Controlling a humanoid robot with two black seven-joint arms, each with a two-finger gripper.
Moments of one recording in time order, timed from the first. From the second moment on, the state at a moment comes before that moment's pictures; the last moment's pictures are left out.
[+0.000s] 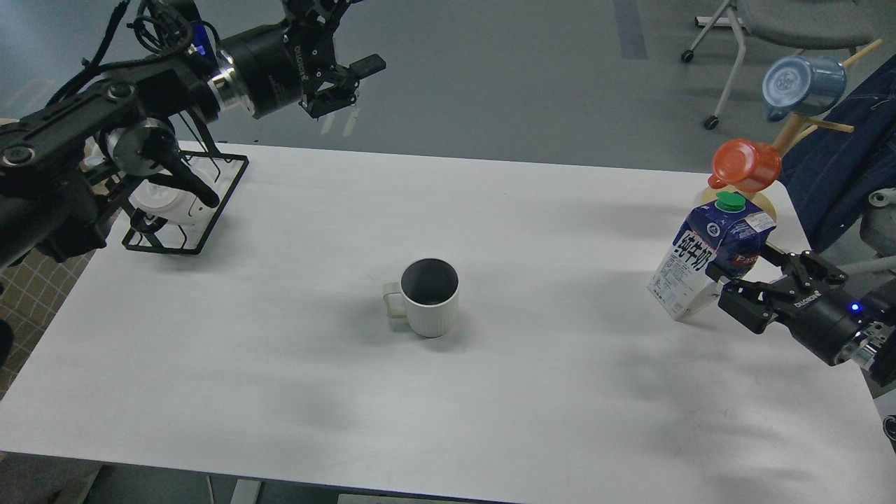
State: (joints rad) left arm -1.06 0.58 -0.54 -1.03 0.40 -0.49 -0.16; right arm 0.39 -0.75 0.63 1.02 -1.90 -0.41 0.46
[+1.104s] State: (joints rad) left arm -1.06 0.59 -0.54 -1.03 0.40 -0.49 -0.16; right arm 0.45 -0.71 0.61 1.24 -1.93 -0.41 0.46
